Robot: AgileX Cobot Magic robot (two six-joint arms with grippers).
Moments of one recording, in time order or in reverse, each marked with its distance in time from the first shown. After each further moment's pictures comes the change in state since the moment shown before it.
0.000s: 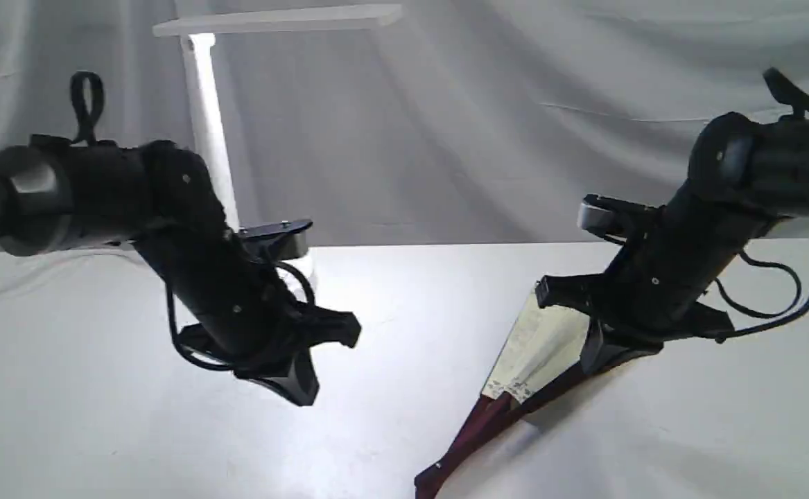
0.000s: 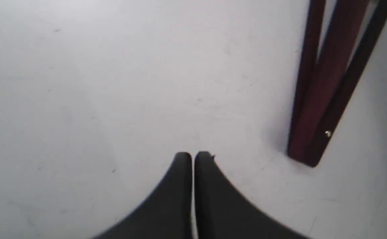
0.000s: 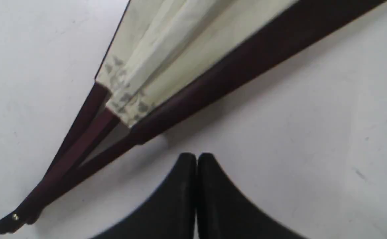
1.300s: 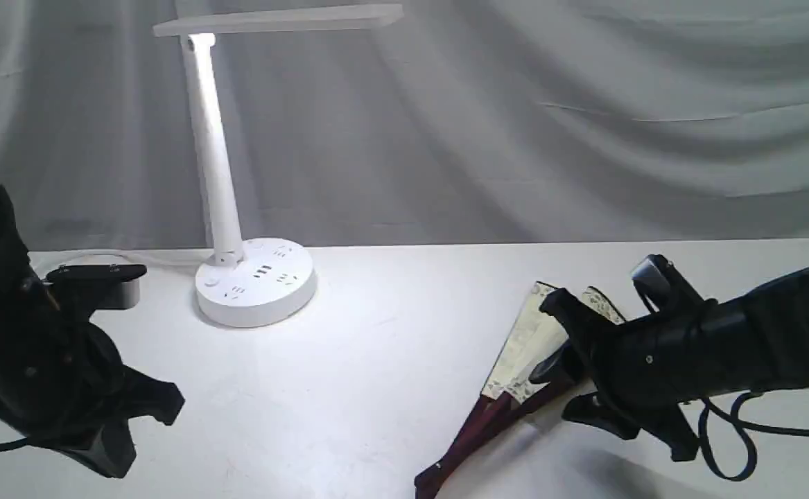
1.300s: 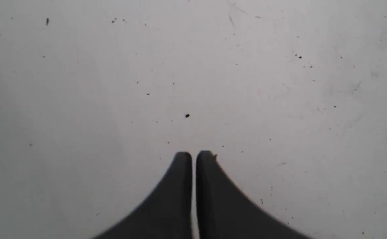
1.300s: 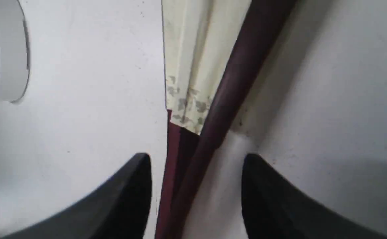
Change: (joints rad) left arm 0.186 -0.332 0.420 0.202 -0.008 0.017; right arm 0.000 -0.121 0.533 1.072 -0.457 -0.477
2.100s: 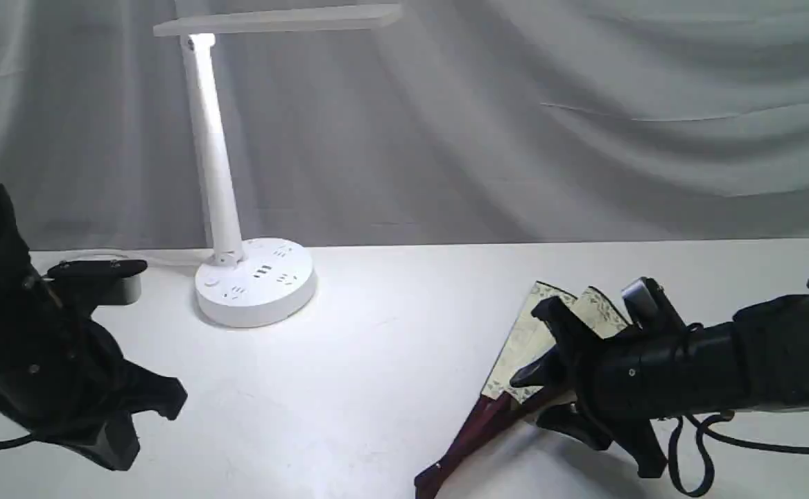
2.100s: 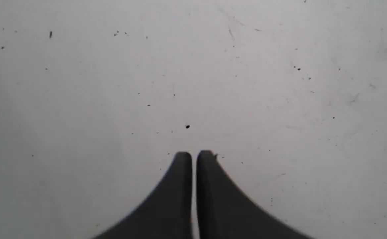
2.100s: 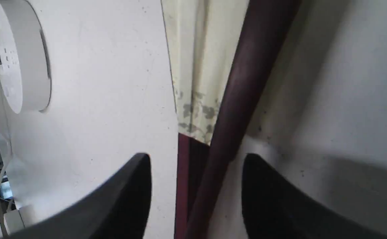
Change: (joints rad) left arm 0.000 0.000 0.000 -0.002 -0.025 0.000; right arm 0.000 0.086 0.000 0.279 0.069 -0.186
